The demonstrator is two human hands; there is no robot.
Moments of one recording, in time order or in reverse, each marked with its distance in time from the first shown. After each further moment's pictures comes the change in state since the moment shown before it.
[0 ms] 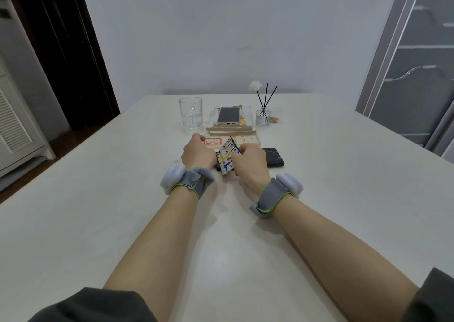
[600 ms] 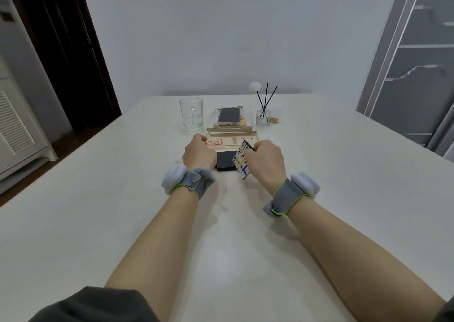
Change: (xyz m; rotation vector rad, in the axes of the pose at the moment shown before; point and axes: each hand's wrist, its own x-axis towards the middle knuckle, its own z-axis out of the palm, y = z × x) left_hand -0.002 0.001 -0.001 0.003 -0.017 0.013; right_hand 0.000 0.005 -0.028 -0.159 0.074 0.024
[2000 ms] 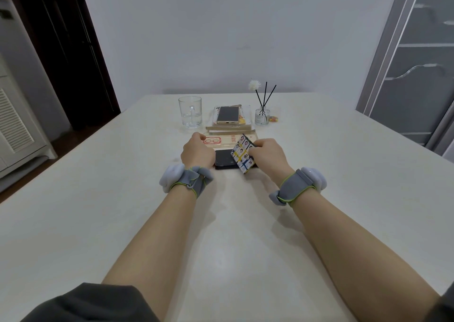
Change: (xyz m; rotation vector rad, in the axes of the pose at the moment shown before) left_hand 0.001 -0.001 0.001 0.010 0.012 -0.002; right_hand 0.014 0.011 -0.008 0.128 -0.148 0.022
